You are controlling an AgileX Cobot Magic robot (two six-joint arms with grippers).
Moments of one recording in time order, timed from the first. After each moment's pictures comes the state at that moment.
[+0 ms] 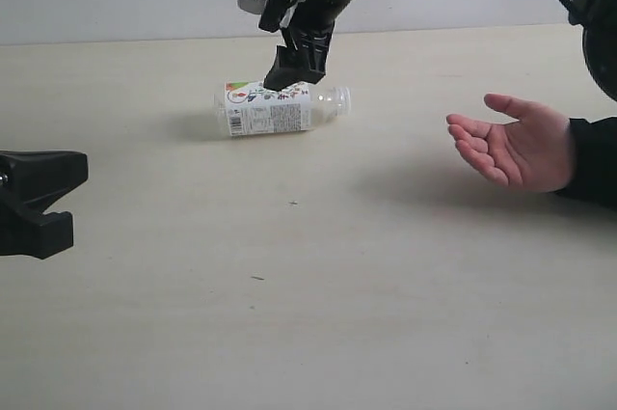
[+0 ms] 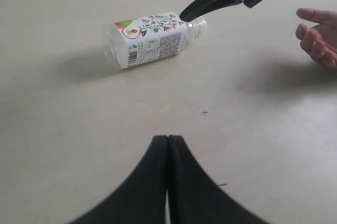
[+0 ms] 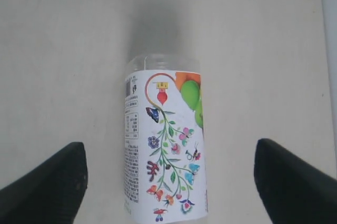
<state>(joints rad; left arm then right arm) -0.57 0.90 -0.34 -0.51 0.02 0.33 0.45 2.34 -2.12 0.48 1.00 -1.46</state>
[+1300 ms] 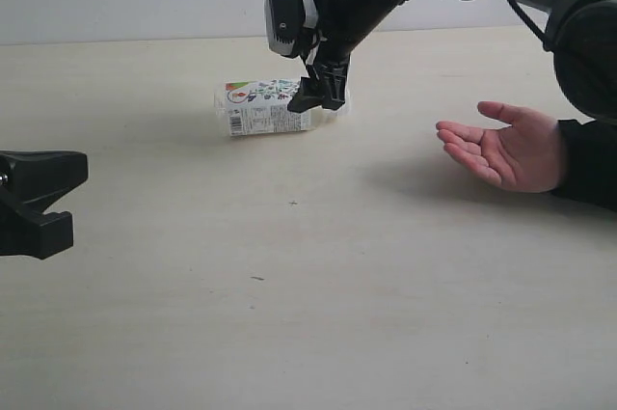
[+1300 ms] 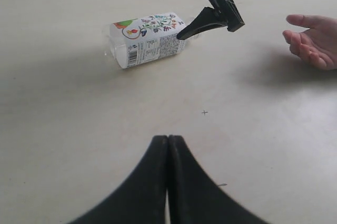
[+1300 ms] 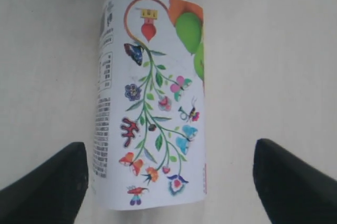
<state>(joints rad) -0.57 0.90 -0.34 -0.51 0.02 0.33 0.39 2.46 -2.12 0.52 0.91 -1.61</state>
